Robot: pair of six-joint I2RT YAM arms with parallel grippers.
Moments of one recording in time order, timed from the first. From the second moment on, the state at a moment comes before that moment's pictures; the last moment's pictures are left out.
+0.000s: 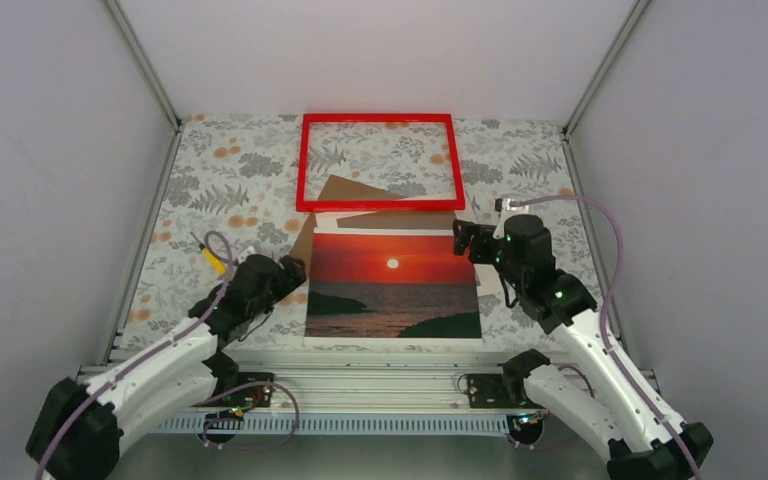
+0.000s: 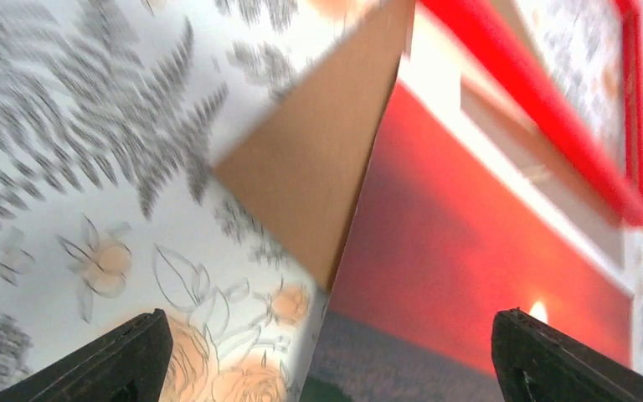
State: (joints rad) left arm -0.61 0.86 0.28 -0.18 -0.16 -1.13; right arm 0.47 0.74 0.75 -0.51 0.15 0.43
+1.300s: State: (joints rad) left arm -0.46 0.15 0.80 -0.75 -0.50 -0.55; right arm 0.20 0.29 0.71 -0.50 0.16 0.32
